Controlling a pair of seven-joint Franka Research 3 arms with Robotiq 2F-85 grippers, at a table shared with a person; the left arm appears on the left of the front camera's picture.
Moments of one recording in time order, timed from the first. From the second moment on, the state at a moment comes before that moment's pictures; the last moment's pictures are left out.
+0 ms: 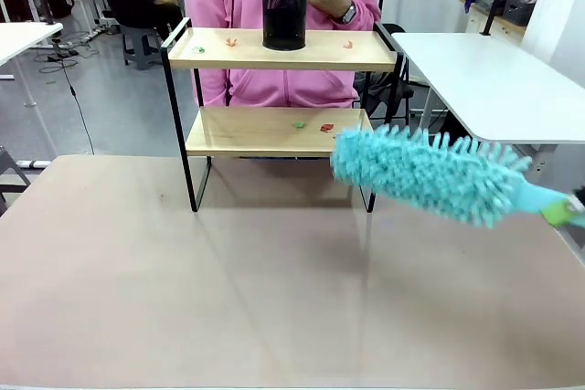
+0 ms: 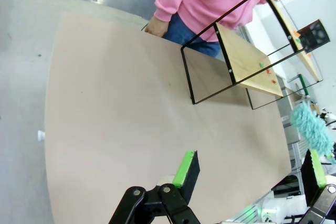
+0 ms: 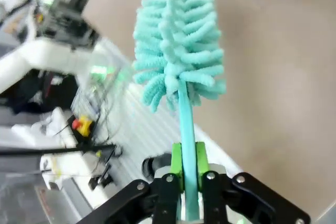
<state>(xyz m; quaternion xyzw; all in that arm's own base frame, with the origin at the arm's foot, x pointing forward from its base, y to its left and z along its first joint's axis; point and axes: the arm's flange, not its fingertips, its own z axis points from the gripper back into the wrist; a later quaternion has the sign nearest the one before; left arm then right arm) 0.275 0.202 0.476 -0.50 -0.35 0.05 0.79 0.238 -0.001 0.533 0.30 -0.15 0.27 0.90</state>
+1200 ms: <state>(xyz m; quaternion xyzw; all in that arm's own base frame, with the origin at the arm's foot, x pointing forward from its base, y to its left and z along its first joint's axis) 0.276 0.202 0.475 -0.50 -0.35 0.04 0.79 0.298 0.080 0.536 0.20 -0.27 0.22 0.92</state>
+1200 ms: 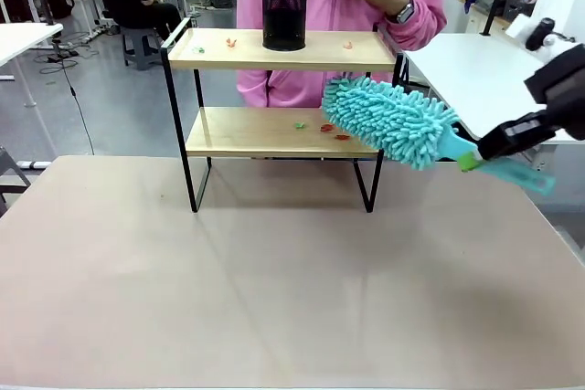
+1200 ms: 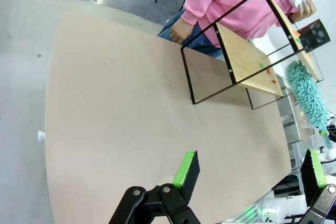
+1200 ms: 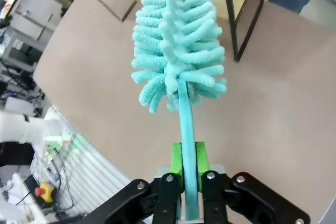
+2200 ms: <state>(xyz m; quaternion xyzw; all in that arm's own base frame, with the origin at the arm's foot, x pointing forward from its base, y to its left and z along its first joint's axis) 0.276 0.202 0.475 -0.50 -0.35 0.04 0.79 0.331 0.158 0.479 0.07 -0.32 0.15 0.93</state>
